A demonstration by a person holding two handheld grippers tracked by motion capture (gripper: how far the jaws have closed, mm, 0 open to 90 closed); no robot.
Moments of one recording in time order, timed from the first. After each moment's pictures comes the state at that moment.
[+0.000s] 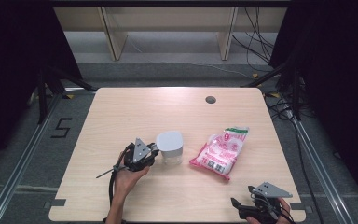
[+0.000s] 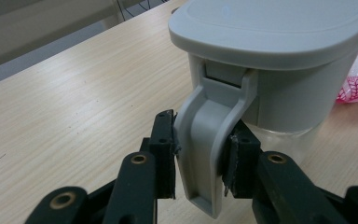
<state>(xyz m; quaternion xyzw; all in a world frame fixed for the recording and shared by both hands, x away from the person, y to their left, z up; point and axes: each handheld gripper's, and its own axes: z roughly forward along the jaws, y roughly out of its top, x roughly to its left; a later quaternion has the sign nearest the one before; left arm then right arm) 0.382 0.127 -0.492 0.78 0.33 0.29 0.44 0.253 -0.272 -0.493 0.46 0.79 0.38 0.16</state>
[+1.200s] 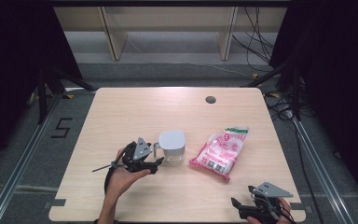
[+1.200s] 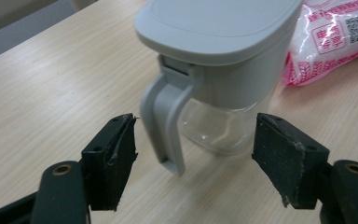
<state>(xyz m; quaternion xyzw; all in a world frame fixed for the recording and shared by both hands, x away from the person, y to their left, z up) 0.373 0.132 -0.463 0.83 0.30 0.24 0.41 0.251 -0.270 -0.493 0.48 0.78 0.38 0.15</state>
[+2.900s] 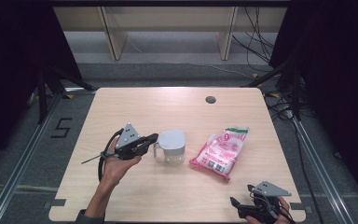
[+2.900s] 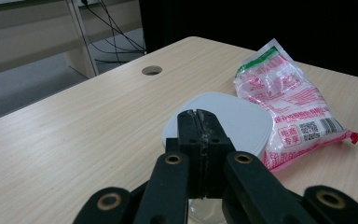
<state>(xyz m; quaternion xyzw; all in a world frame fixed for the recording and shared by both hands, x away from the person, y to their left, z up) 0.385 0.142 -0.425 0.77 0.28 0.23 0.53 0.254 -0.269 -0.492 0.47 0.79 0.38 0.15</state>
